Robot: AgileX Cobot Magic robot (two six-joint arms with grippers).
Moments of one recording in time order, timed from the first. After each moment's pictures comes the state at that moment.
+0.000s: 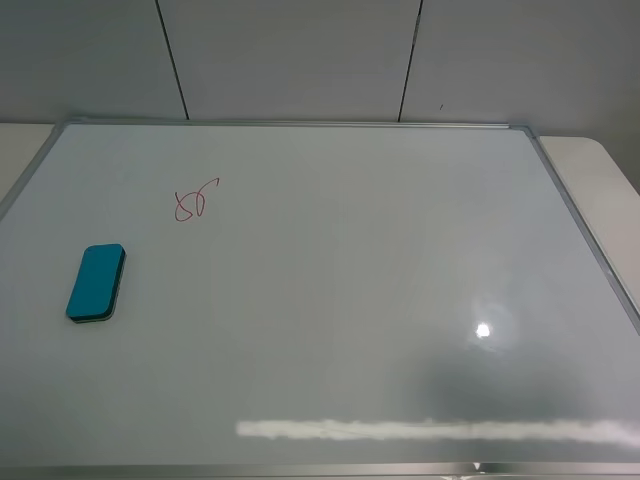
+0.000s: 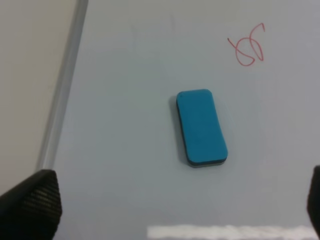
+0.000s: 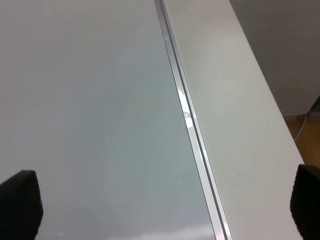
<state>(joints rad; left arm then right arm) 0.07 -0.01 -0.51 -0.06 1.05 0.03 -0.07 0.00 -0.50 -0.06 1.06 0.01</state>
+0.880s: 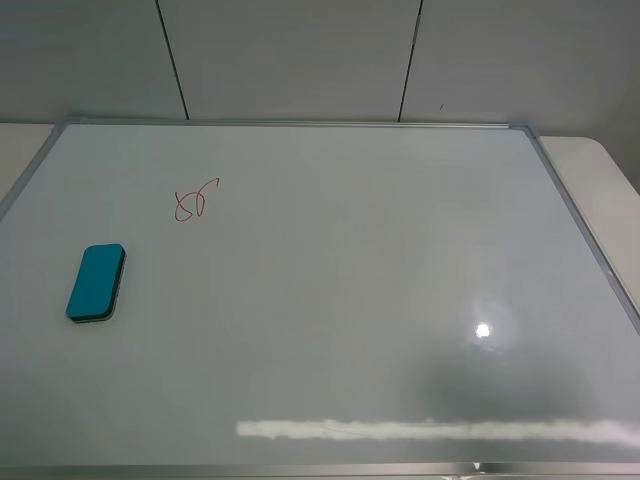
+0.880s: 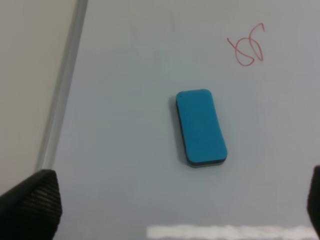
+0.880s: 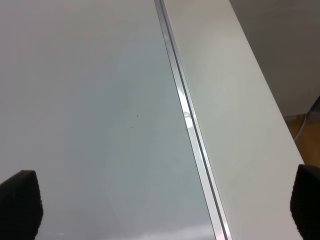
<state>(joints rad) 0.07 -0.01 -0.51 -0.06 1.05 0.03 -0.07 0.00 -0.50 -0.06 1.06 0.01</state>
